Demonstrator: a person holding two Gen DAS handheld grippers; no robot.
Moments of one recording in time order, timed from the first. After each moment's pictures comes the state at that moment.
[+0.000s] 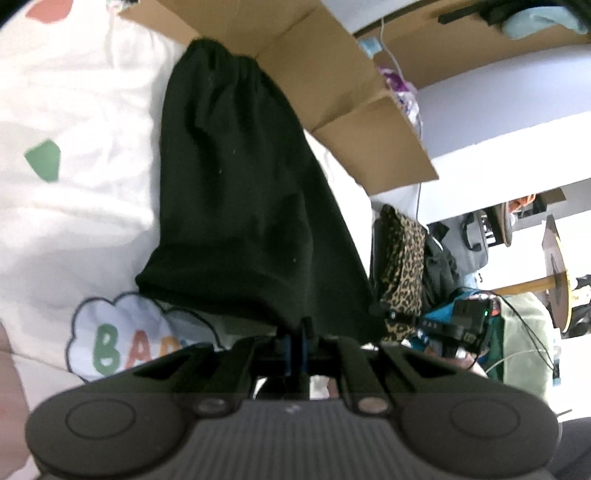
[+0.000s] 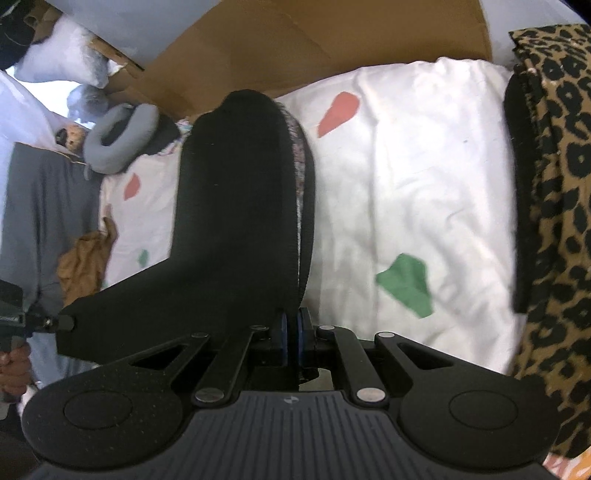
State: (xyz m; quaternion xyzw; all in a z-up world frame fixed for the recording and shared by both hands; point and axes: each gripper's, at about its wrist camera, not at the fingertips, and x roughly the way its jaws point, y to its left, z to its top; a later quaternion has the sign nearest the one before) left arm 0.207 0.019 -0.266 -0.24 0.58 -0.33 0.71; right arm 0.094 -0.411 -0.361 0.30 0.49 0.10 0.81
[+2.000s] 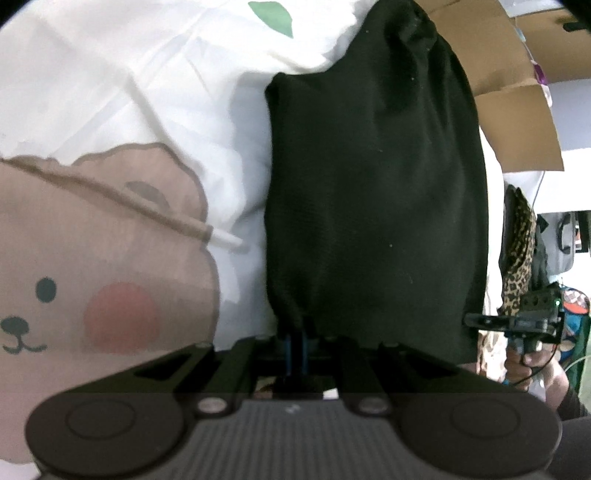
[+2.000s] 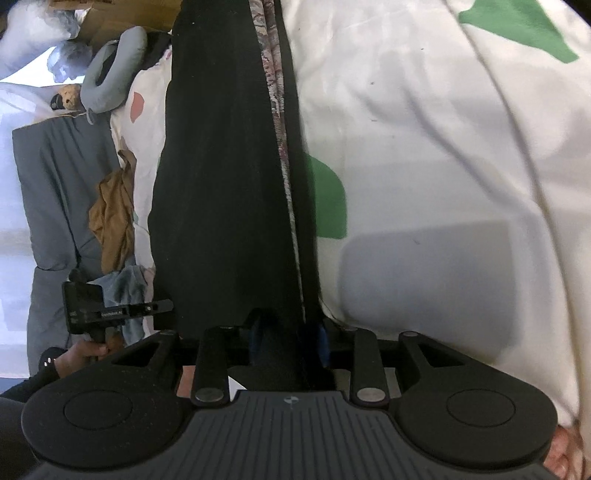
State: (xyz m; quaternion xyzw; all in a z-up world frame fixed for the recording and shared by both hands) left arm 0.178 0.124 -0.396 -0.22 0.67 -0.21 0.68; right arm 0.080 -0.329 -0.473 0.41 0.59 0.19 0.67
